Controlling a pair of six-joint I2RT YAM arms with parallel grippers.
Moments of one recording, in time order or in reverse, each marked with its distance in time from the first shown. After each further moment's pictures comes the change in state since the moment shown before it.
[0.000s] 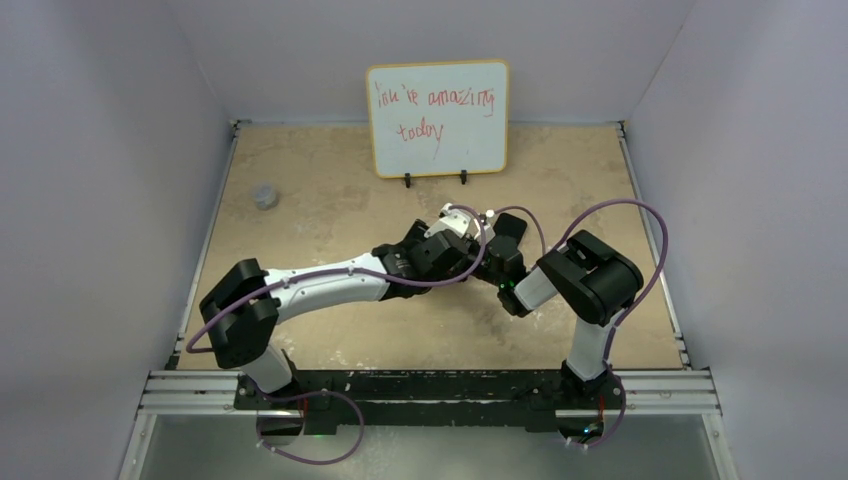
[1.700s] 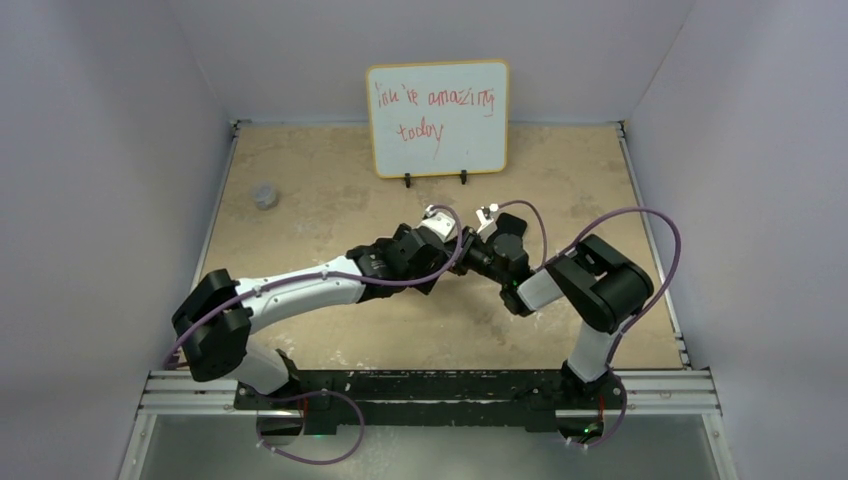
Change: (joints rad) left arm 0.070 -0.123 -0.121 0.012 0.238 -0.008; right arm -0.001 -0.053 -0.006 0.066 -0.001 0.013
